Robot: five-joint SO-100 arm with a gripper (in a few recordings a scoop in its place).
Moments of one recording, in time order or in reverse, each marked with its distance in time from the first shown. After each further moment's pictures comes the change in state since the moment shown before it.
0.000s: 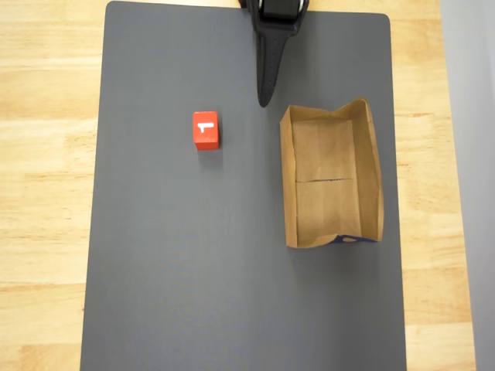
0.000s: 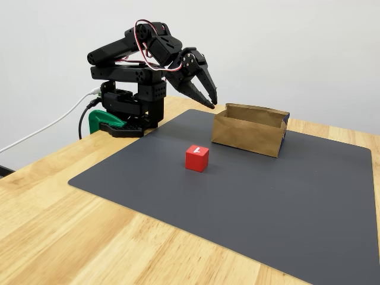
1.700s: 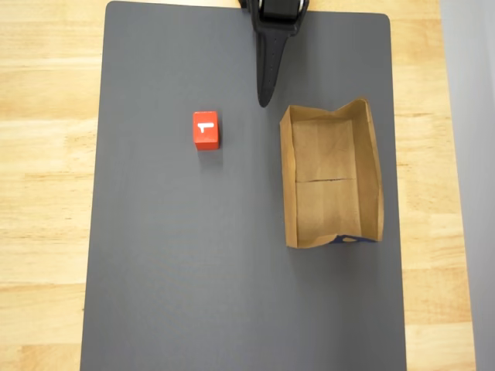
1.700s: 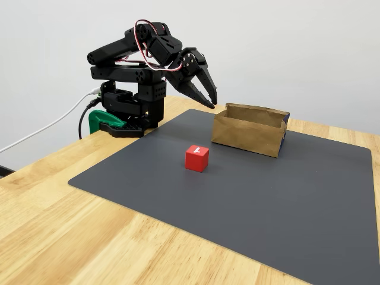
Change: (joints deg) arm 0.0 0.0 0.0 0.0 0.0
